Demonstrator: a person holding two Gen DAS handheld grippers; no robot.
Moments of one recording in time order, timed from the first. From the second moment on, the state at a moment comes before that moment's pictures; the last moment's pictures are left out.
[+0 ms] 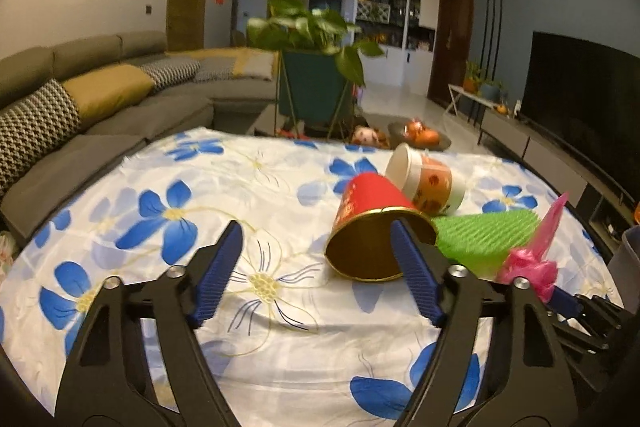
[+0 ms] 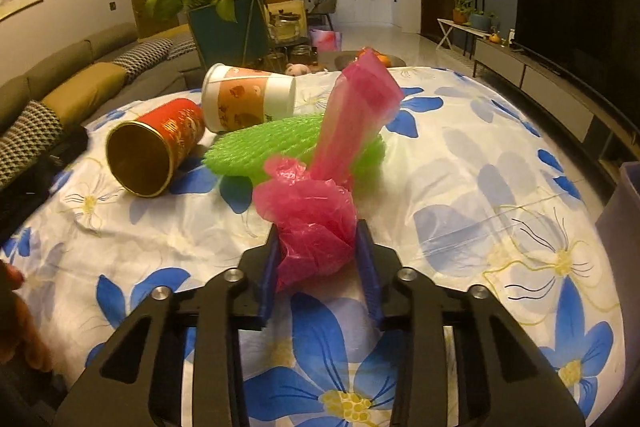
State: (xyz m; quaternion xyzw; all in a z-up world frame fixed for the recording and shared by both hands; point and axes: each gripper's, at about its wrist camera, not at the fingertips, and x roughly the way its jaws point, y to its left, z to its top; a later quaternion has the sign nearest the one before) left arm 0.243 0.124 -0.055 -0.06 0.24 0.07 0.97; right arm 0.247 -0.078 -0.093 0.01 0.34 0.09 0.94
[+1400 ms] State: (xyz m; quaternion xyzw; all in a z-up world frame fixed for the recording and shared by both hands) left arm 0.153 0.086 -0.020 -0.09 0.22 0.02 0.97; right arm 0.136 -0.128 -0.032 0.02 0.23 0.12 0.97
